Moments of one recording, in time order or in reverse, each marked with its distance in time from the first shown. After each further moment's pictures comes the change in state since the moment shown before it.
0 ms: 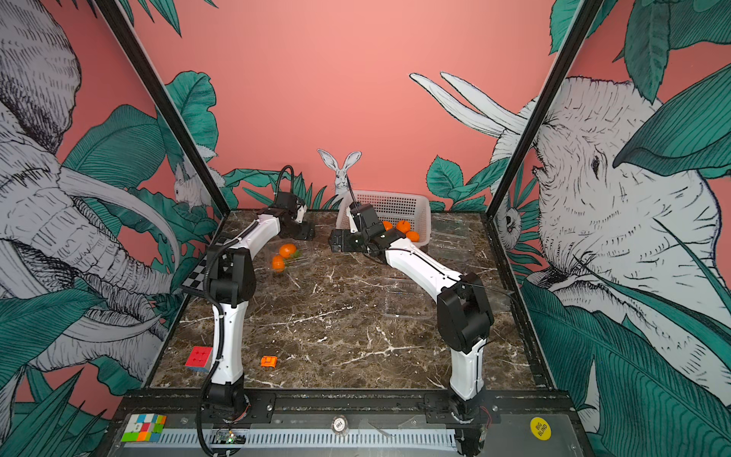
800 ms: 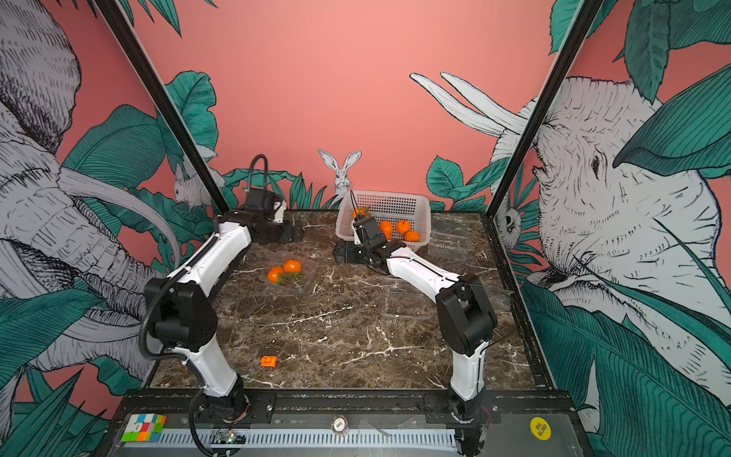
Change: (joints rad) left arm 0.056 -0.579 -0.415 -0.071 0.012 -0.206; right arm 0.002 -0.022 -0.155 0.079 -0.004 0.067
